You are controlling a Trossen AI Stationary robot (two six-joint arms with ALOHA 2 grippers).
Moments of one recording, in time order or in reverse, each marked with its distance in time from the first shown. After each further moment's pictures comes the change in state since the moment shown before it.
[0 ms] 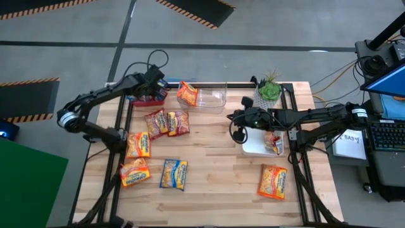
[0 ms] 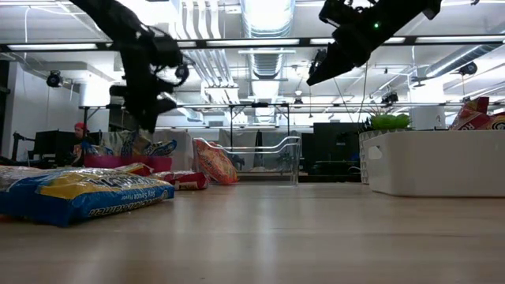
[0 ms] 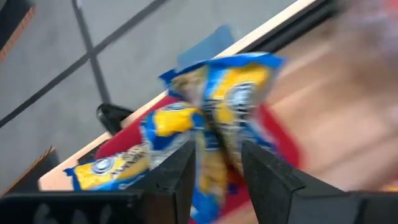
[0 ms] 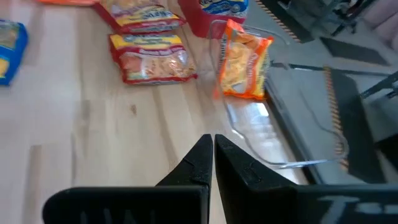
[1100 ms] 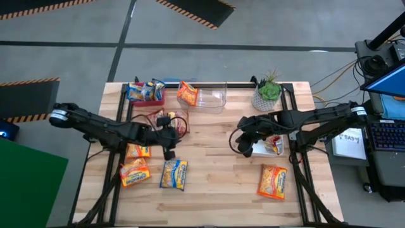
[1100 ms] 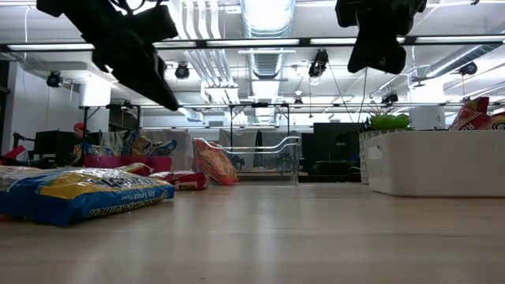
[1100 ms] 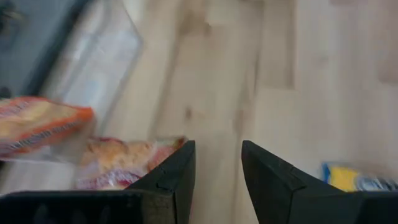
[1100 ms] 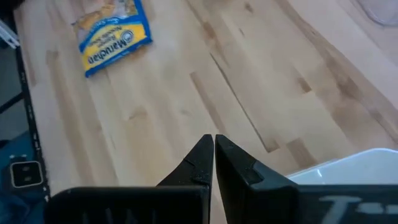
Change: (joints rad) left arm -0.915 -0.147 -0.274 0.366 0.045 0.005; right arm 0.135 0.001 0.181 -0.490 -0.359 0.765
